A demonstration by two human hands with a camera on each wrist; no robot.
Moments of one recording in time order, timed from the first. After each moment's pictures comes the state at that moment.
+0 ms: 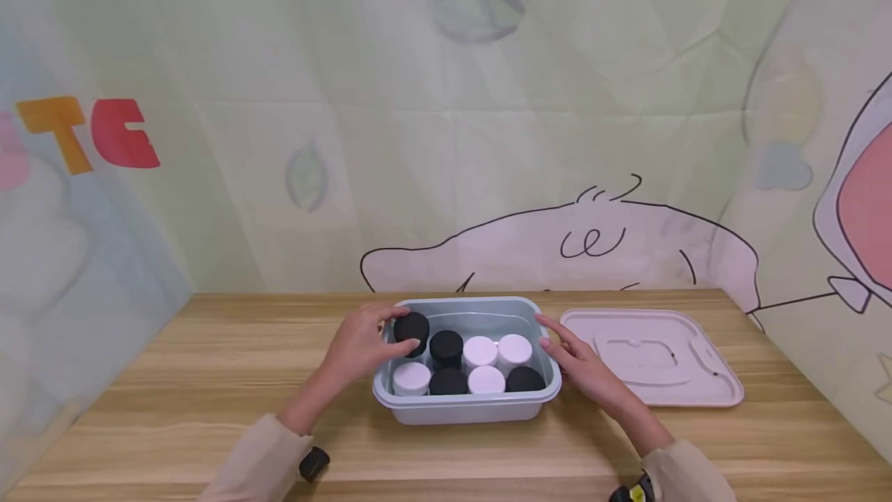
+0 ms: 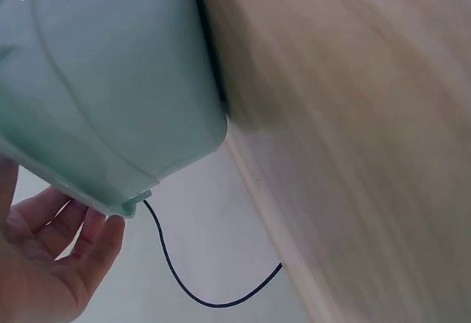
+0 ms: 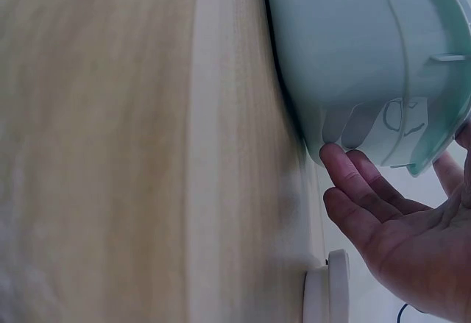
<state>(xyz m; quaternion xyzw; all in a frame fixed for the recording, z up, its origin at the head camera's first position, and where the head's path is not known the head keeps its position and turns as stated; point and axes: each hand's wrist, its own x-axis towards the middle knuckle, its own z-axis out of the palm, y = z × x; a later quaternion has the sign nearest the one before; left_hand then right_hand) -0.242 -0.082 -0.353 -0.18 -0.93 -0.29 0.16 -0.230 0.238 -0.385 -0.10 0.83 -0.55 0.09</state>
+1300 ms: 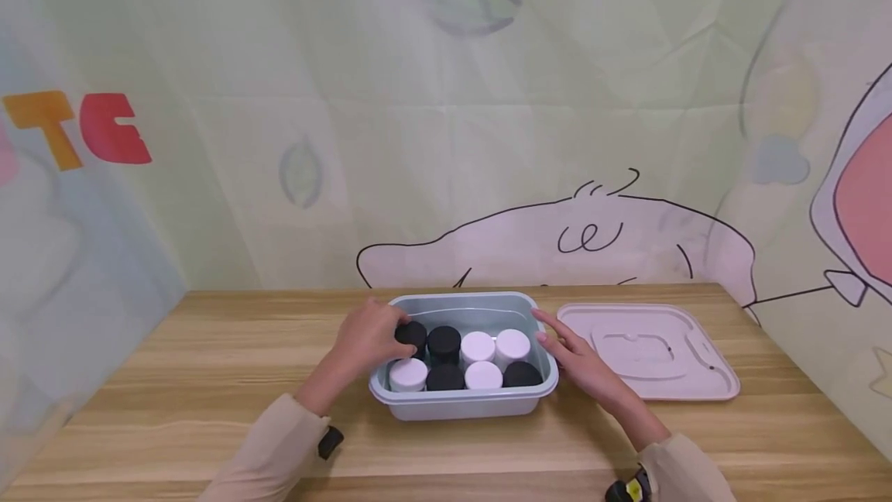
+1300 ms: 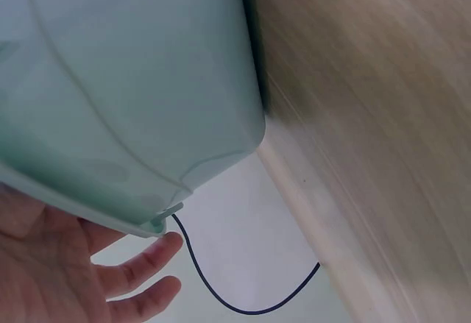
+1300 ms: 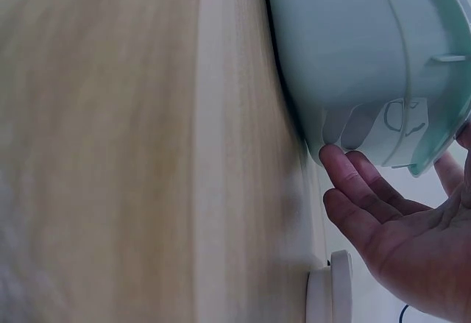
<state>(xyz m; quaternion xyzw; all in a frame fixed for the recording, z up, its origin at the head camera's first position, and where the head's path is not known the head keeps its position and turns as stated) -0.250 -0.063 -0.343 -0.14 -0.98 -0.10 0.09 -0.231 0.238 -0.387 -0.11 0.82 -0.56 0.09</state>
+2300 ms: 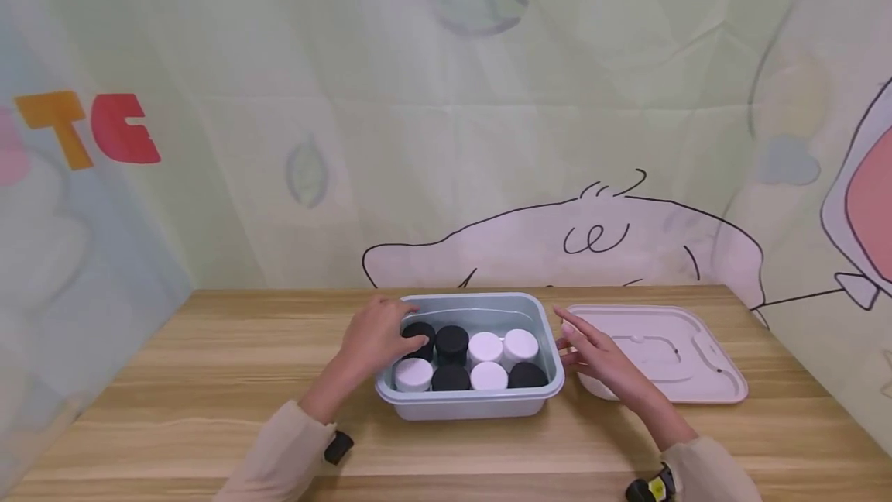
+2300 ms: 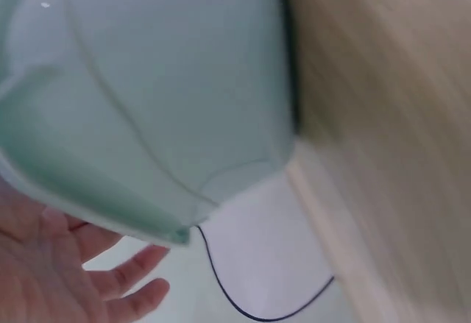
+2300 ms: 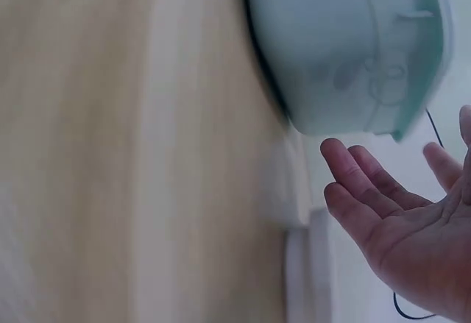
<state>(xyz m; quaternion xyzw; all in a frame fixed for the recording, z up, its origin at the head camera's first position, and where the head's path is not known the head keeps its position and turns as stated) -0.243 -0.059 -0.342 -0.14 -0.97 -0.14 0.13 -0.229 0.259 -0.377 -0.10 0.83 -0.54 0.09</state>
